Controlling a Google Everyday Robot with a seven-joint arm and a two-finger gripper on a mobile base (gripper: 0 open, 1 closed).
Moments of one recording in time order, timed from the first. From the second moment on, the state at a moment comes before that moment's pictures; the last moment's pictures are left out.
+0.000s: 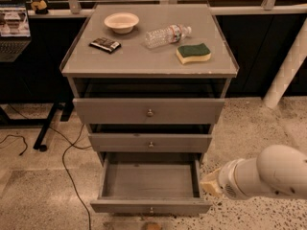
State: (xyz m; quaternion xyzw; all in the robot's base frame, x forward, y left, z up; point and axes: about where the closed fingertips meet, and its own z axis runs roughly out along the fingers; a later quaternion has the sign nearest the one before) arm 0.401 -0.172 0.638 -0.35 0.90 0.14 0.23
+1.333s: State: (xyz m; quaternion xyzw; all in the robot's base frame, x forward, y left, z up) arm 0.417 -0.185 0.489 -0.39 0.84 0.31 0.23
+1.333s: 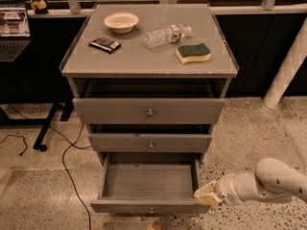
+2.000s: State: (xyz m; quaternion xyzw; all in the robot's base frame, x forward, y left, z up) arm 0.413 -0.181 0.490 -0.40 0.83 0.33 0.22
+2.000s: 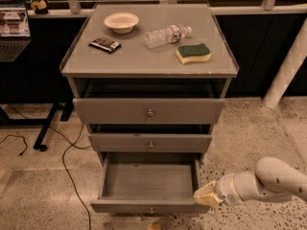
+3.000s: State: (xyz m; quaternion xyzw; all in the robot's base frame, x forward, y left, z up) arm 0.414 -0.173 0.402 -0.37 0.81 0.33 0.32
